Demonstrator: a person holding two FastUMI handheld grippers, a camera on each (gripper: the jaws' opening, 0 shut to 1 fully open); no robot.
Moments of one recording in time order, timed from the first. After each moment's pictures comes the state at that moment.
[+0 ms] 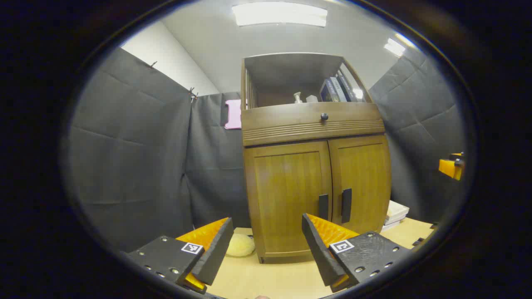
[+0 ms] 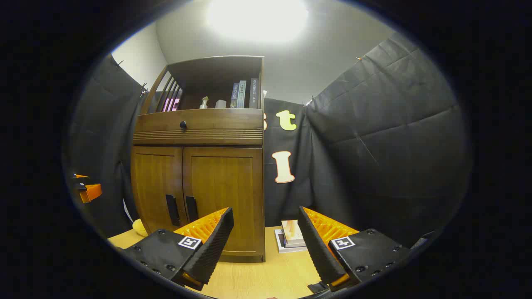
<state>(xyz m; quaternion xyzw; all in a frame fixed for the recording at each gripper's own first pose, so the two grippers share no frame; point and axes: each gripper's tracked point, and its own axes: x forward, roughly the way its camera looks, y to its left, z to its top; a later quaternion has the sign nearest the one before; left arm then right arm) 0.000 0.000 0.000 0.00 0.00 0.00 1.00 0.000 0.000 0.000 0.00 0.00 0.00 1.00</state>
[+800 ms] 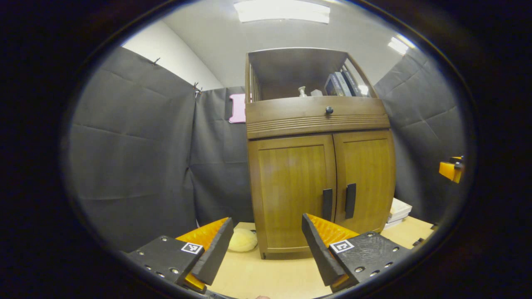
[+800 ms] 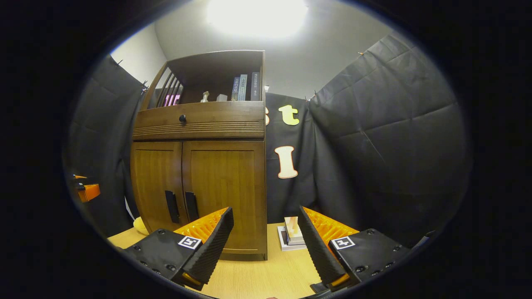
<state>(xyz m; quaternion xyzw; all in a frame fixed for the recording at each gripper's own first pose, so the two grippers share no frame) -0.005 0.002 -0.006 0.00 0.02 0.02 1.00 0.016 0.003 -0.009 0.01 0.01 0.01 1.00</state>
